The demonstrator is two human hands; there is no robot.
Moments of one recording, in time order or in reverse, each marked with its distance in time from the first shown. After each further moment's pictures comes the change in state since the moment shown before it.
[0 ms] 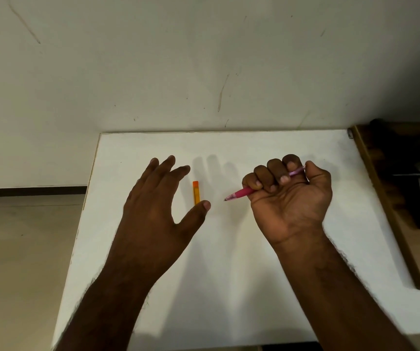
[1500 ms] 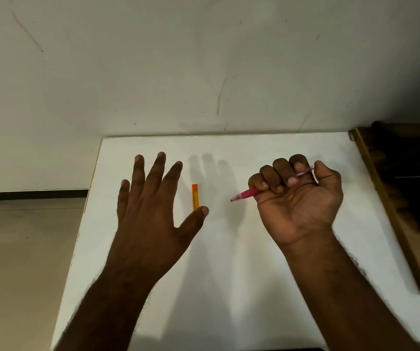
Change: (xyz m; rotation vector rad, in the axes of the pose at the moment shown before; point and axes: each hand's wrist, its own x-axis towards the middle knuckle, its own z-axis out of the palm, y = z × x) left_hand 0.002 -0.005 0.007 0.238 -0.026 0.009; right_hand 0.002 -0.014 -0.003 -0.001 -0.039 0.013
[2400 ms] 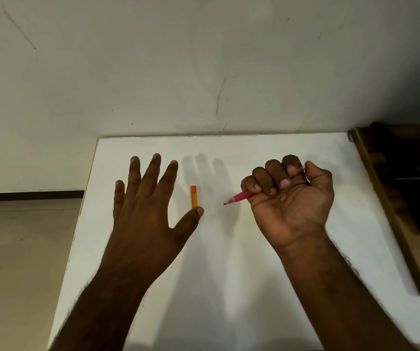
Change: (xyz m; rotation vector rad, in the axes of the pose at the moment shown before) left_hand 0.005 -0.010 0.004 -0.012 -0.001 0.011; right_hand 0.003 0.007 0.002 -0.029 -0.020 0.025
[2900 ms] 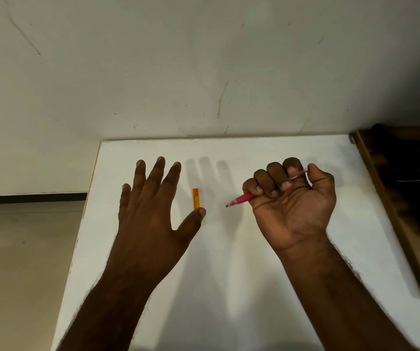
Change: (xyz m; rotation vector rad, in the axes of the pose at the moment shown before) left_hand 0.000 0.002 -0.002 -0.068 -0.003 -0.014; right_hand 0.000 0.002 -0.001 0.001 -0.013 -0.005
